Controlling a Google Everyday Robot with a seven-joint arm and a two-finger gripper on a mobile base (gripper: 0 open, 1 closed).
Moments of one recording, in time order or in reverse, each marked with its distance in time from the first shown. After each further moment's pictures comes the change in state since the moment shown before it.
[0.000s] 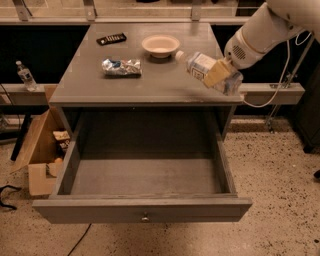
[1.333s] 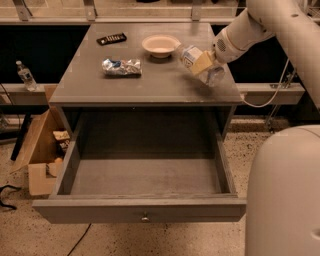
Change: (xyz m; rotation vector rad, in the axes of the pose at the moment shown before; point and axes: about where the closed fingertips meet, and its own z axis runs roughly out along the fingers) arm -0.052 -0.056 0.065 -0.052 -0.081 0.238
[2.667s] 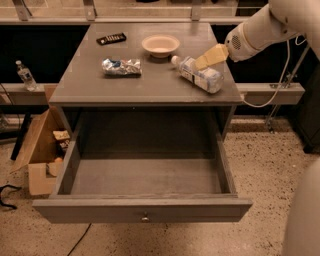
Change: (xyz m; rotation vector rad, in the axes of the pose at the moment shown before) arm 0.009 -0.001 -0.042 0.035 -0.104 0.010
